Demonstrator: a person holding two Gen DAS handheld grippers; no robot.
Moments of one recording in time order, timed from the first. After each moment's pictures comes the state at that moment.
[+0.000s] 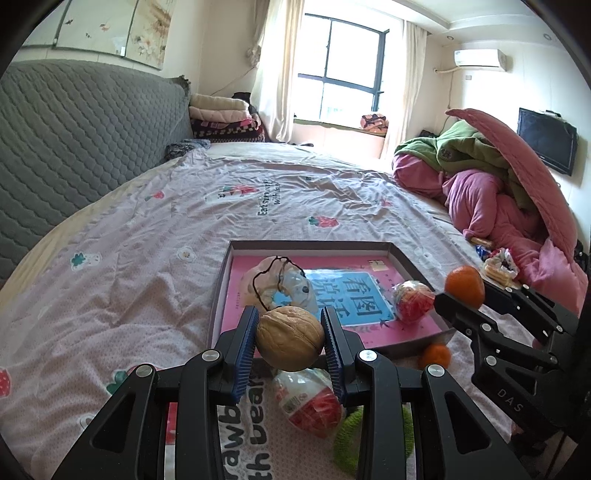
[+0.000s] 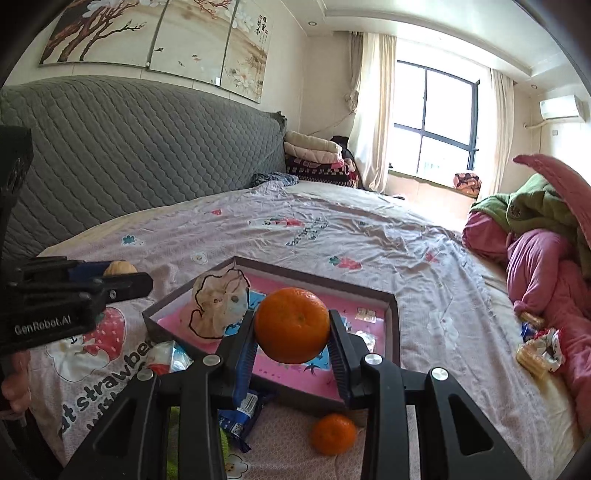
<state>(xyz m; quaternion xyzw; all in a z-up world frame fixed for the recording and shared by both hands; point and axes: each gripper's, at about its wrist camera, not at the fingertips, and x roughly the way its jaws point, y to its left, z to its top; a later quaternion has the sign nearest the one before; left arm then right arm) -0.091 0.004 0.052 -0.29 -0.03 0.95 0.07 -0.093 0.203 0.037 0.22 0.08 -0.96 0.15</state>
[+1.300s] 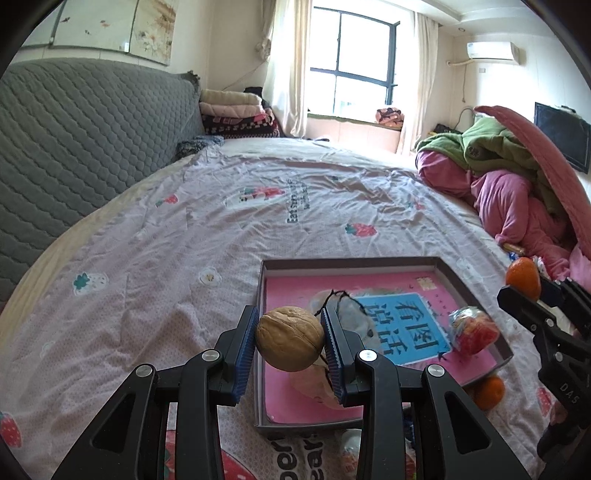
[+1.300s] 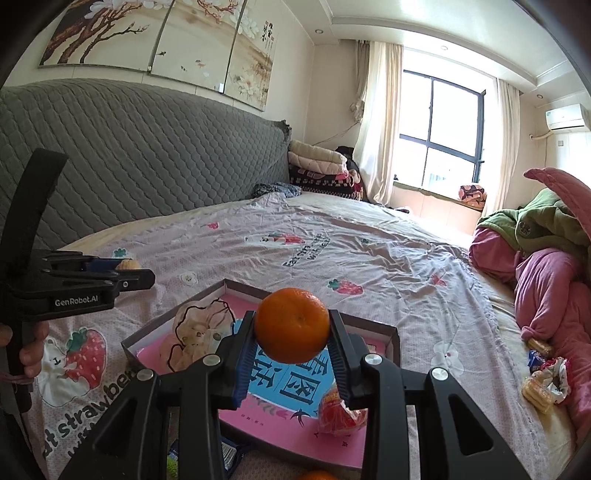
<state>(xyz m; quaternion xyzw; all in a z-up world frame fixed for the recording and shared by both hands) -0.170 -0.028 0.046 -0.31 -0.02 0.95 0.05 -0.139 0.198 0.047 0.20 0.09 -0.96 0.16</state>
